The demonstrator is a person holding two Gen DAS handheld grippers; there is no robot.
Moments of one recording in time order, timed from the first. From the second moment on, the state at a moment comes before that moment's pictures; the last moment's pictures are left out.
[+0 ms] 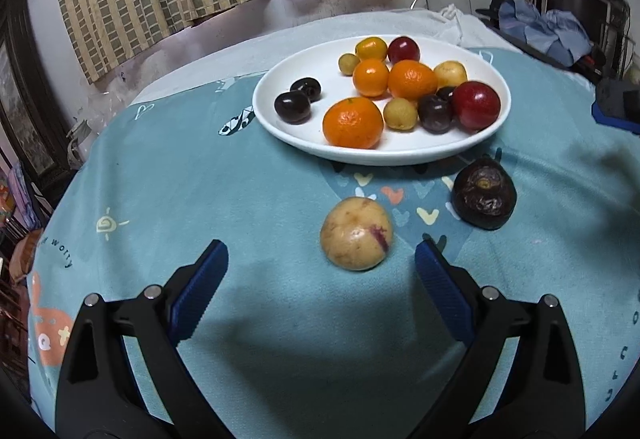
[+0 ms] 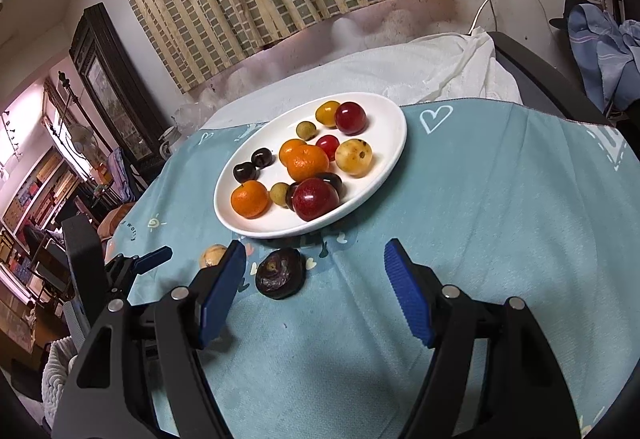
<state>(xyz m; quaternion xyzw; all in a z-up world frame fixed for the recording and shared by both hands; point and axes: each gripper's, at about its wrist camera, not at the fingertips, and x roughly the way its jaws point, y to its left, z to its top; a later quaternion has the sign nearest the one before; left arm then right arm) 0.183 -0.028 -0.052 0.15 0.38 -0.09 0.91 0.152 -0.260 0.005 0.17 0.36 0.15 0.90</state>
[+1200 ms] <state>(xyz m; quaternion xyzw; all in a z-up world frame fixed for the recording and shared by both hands) 0.209 -0.027 -0.063 0.07 0.42 -0.16 0.89 0.152 -0.254 -0.001 0.16 0.37 0.16 0.90</state>
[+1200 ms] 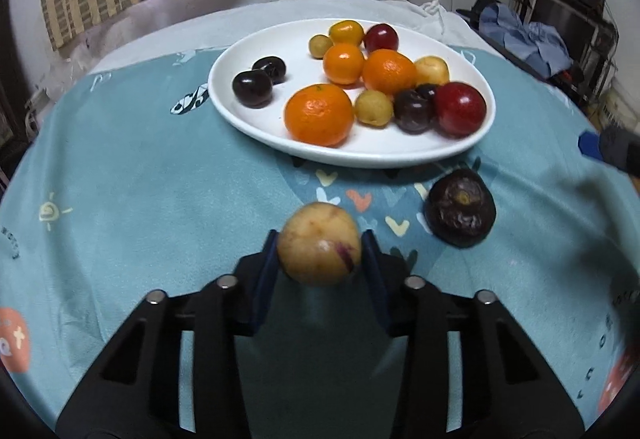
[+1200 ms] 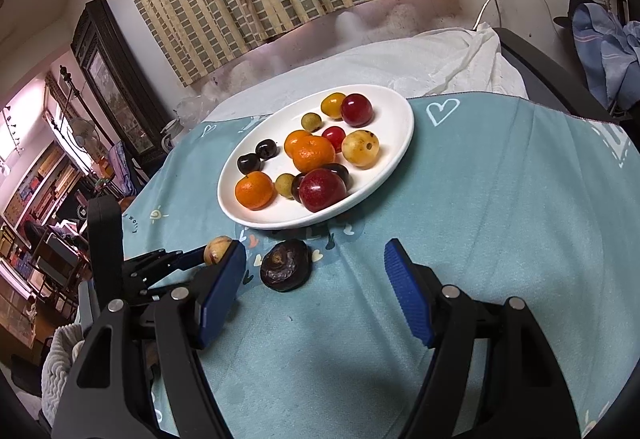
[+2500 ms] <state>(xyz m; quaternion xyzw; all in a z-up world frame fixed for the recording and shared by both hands) 0.184 -0.017 -0.064 0.08 0.43 -0.16 0.89 0.128 -0.168 -0.048 -0.05 0.43 0.18 0.88</state>
